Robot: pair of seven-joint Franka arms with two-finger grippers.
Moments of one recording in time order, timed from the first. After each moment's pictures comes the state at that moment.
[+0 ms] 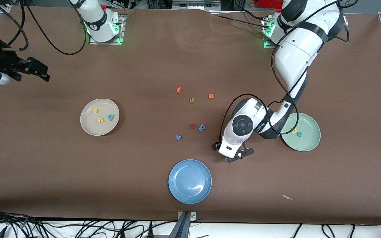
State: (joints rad) left arm -0.22 0.99 -0.36 -1.26 0.33 2.18 -1.01; right arm 0.01 -0.04 0.03 -1.69 0.02 1.64 0.05
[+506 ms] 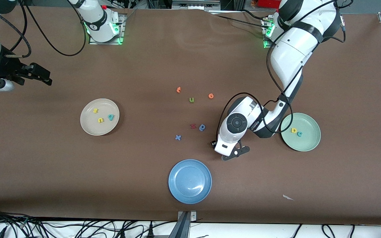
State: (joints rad) left arm -0.25 0.99 -0.35 -1.26 0.33 2.18 -1.05; right arm 0.01 -0.01 0.03 -1.69 0.02 1.66 0.05
